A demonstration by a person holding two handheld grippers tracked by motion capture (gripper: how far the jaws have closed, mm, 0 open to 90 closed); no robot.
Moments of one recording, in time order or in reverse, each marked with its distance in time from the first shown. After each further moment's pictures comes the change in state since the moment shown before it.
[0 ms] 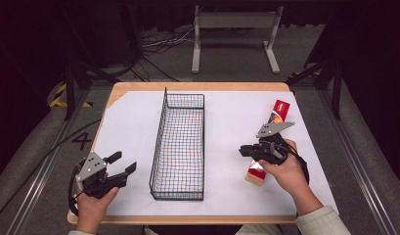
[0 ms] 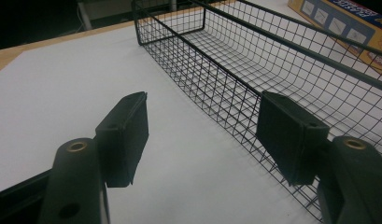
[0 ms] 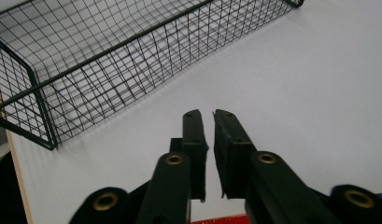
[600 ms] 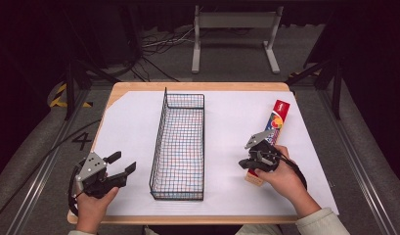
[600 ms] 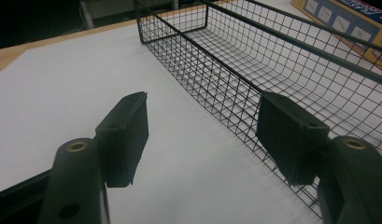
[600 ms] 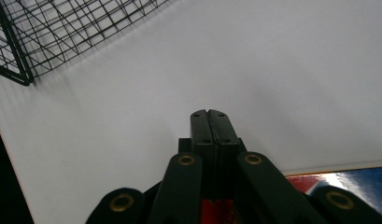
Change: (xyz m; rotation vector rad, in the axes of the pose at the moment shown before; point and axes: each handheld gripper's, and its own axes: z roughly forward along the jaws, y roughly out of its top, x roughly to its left) left arm 0.001 0.000 0.000 0.007 0.009 0.002; right arm 0.009 -0.014 0.029 0.258 0.019 -0.031
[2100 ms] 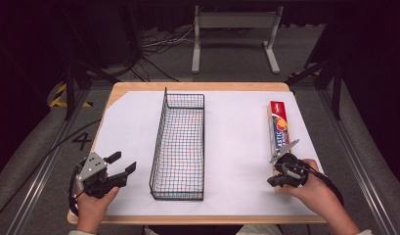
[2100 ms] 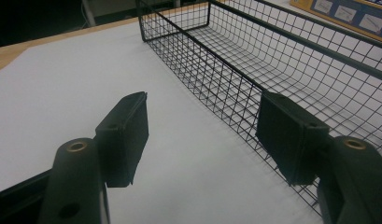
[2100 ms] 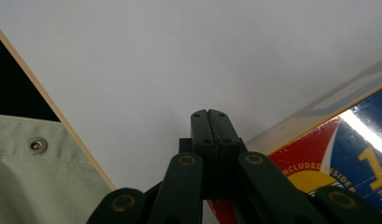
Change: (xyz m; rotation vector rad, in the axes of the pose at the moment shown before) left arm 0.000 0.000 0.001 0.003 0.008 0.001; right arm 0.000 -0.057 -0.044 0.202 -0.021 0.097
